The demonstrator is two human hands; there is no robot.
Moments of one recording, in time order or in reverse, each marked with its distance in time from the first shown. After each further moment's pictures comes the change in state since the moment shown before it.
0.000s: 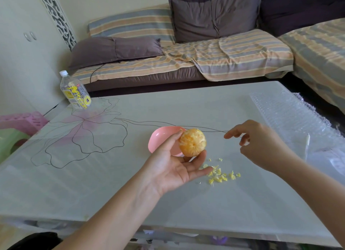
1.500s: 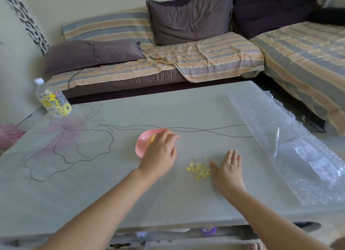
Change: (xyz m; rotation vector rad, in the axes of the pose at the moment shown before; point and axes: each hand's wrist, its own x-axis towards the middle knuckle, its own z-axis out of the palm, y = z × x) left_hand 0.084 0.014 -0.051 1.985 0.167 1.440; right_hand -0.023 0.038 0.110 -0.040 0.013 0.485
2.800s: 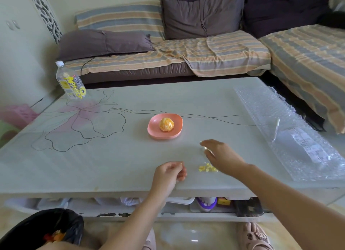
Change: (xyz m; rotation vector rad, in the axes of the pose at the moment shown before) left_hand -0.109 0.069 -0.015 -1.194 -0.032 -1.155; right_hand -0.020 -0.006 -0.015 -0.154 -0.074 -0.702
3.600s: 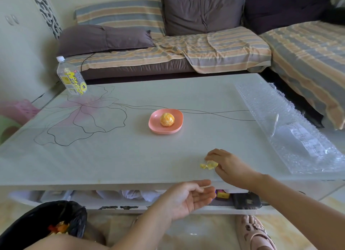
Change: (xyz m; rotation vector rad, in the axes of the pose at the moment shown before) left_hand -0.045 -0.011 0.015 -0.377 -0.442 -0.574; right_hand -0.048 0.010 0.005 -0.025 -0.094 -0.154
